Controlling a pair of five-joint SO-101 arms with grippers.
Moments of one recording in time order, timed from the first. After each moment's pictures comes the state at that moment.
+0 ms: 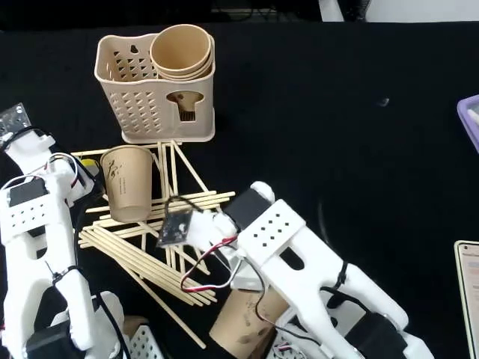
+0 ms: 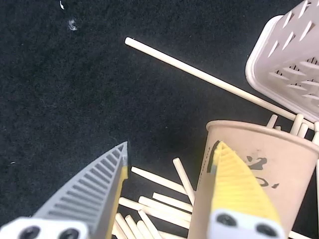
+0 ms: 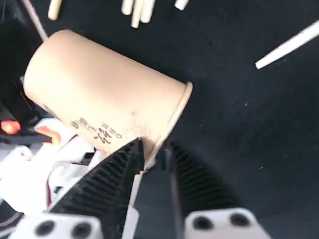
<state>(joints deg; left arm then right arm) -27.5 -31.6 47.2 47.5 7.3 -42.2 -26.4 38.9 99.2 40.9</state>
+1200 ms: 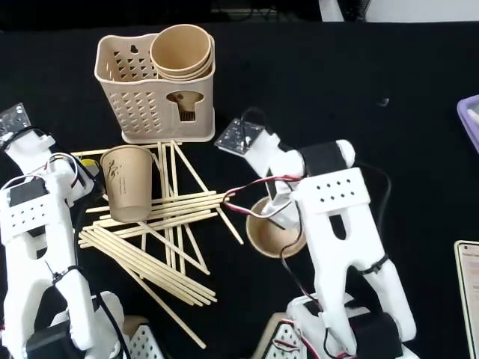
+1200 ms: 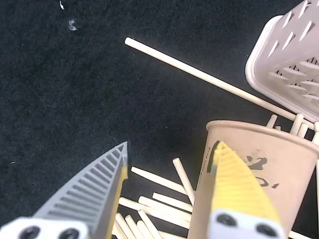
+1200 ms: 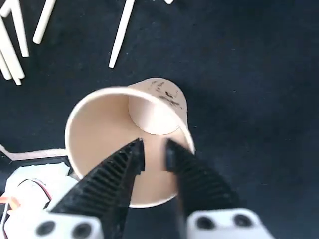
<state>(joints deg) -27.5 -31.6 47.2 47.5 7.3 -13.5 -24.7 25.7 93.0 42.3</state>
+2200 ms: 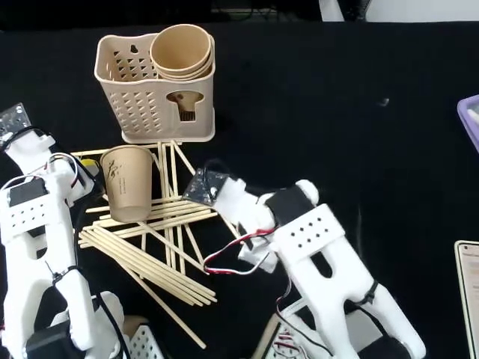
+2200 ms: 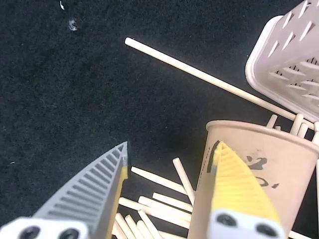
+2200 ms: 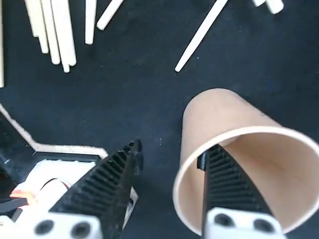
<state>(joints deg) -27.5 -31.6 47.2 47.5 7.3 -29.5 -35.8 42.9 89.5 34.7</state>
